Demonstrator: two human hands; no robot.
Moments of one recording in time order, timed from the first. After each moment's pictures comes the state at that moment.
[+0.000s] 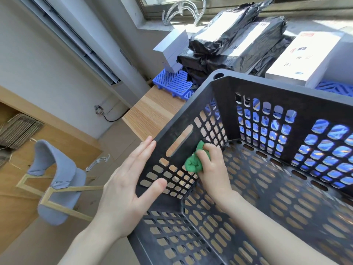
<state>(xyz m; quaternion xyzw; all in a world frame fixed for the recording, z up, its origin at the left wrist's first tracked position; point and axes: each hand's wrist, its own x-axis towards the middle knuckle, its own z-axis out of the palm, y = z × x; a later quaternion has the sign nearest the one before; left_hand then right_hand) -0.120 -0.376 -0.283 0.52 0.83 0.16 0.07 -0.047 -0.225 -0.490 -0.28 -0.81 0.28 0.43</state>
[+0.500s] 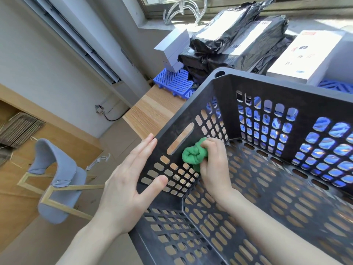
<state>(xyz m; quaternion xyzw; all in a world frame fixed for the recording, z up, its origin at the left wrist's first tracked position) -0.121 -0.377 -0.283 0.52 0.84 0.16 0.07 -0.044 -0.226 -0.458 -0.30 -0.72 0.39 0.49</state>
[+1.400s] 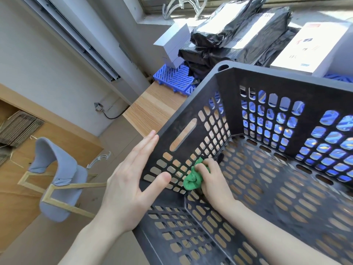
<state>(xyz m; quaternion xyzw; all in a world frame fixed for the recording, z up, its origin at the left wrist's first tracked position) -0.121 -0.377 -0.285 0.53 0.83 0.18 0.07 -0.034 -0.258 -0.519 -0.25 -0.84 0.37 0.30</state>
